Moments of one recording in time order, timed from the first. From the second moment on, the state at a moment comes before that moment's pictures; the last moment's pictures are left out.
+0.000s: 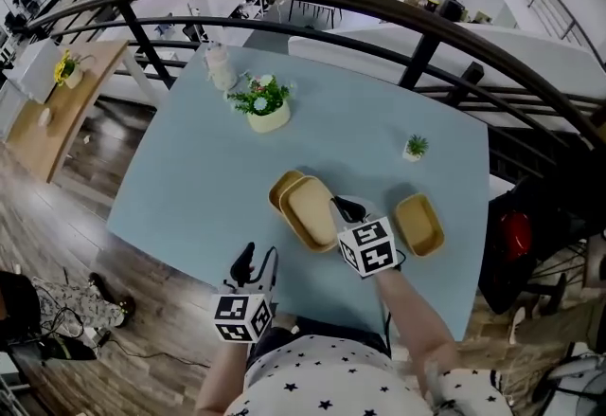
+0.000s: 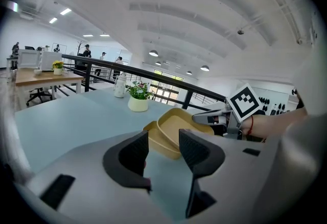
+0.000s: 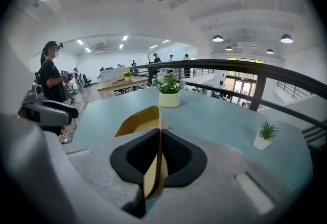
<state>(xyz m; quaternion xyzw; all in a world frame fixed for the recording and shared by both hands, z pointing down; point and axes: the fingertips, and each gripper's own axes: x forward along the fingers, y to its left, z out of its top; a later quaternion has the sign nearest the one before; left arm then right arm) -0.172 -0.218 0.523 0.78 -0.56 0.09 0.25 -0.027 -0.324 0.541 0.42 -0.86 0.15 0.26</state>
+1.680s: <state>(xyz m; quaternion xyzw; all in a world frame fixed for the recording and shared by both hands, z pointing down) -0.177 -0.224 0.547 0.76 -0.57 0.10 0.28 -0.071 -0.378 0.607 0.33 -0.86 0.16 0.35</state>
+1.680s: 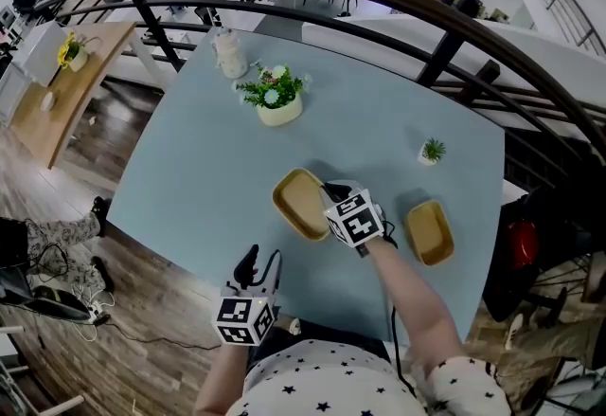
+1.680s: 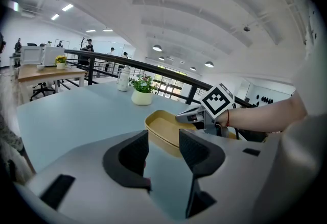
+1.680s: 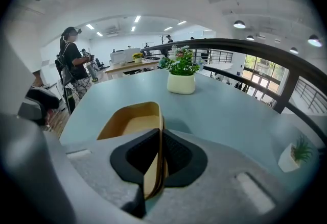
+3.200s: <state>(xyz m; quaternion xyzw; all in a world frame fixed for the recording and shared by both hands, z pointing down) -0.166 -0.216 0.546 0.78 -0.55 0.11 0.28 -0.056 -0.356 0.626 0.35 -0.85 0.18 0.36</state>
